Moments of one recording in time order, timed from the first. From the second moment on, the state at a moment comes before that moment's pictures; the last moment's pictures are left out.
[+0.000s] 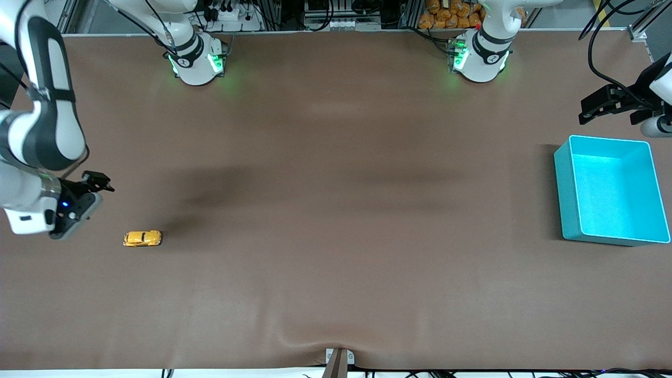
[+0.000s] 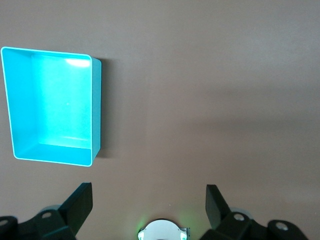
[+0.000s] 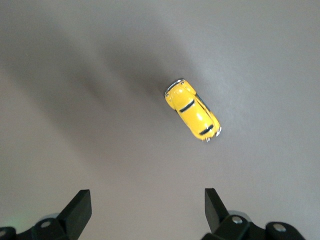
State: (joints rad) left arm -0.02 0.04 -0.04 -1.42 0.02 1.36 -0.04; right arm -0.07 0.38 -0.07 -1.71 -0.02 1.92 -1.12
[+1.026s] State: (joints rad) left arm -0.02 0.04 -0.04 -1.42 0.02 1.36 -0.04; right arm -0.07 0.63 -0.07 -1.71 -0.02 2.25 -1.48
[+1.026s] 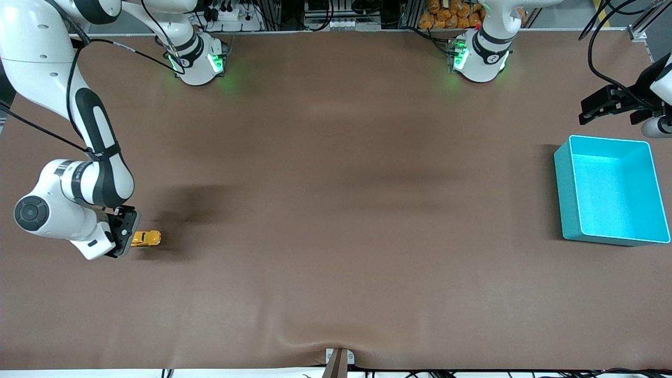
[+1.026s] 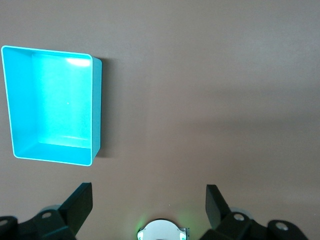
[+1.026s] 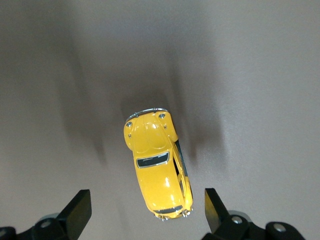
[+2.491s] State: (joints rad) left arm -0.02 0.04 -0.04 -1.42 0.02 1.36 -0.04; right arm -0.08 0.69 -0.07 -1.71 -0.02 2.35 -1.63
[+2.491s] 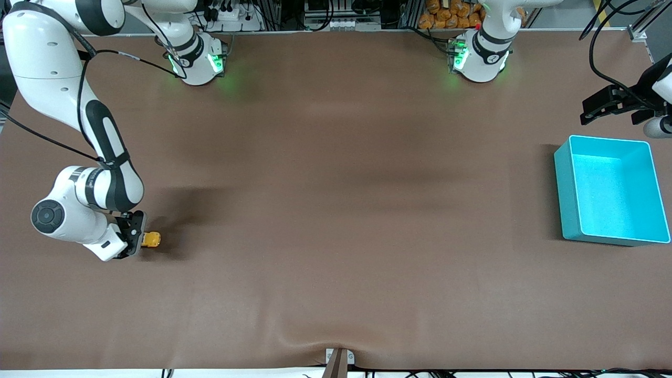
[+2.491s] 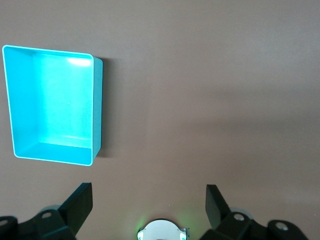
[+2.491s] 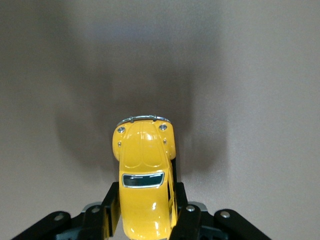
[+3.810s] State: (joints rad) left arm -0.02 0.04 -0.04 -1.42 0.02 1.36 -0.04; right arm -0.32 0.71 -0.07 -1.67 -0.02 2.37 -1.93
